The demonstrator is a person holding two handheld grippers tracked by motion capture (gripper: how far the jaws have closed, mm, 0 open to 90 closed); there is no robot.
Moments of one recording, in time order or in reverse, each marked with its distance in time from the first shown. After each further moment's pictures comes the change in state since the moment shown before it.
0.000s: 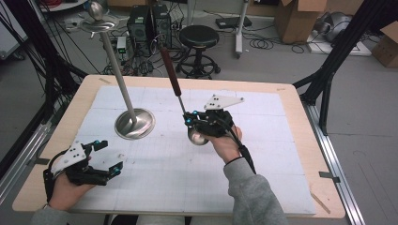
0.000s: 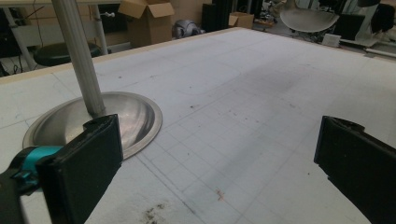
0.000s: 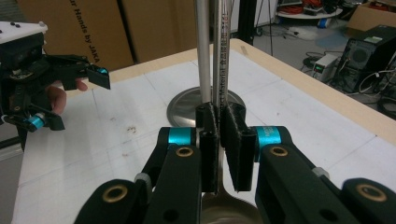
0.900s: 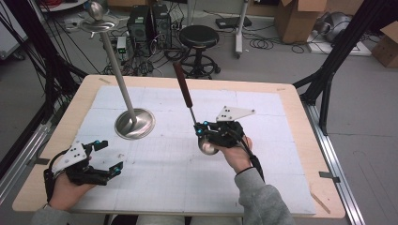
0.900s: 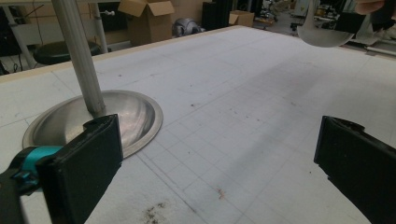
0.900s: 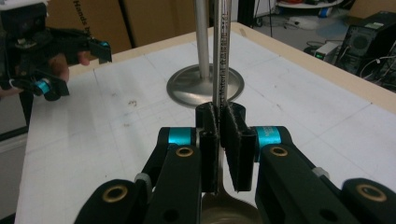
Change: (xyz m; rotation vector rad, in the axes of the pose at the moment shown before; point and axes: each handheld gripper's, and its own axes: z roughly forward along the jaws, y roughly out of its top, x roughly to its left) left arm 0.001 -0.001 0.001 0.002 0.002 0.000; right arm -0.004 -0.035 -0.023 0.020 0.005 0.025
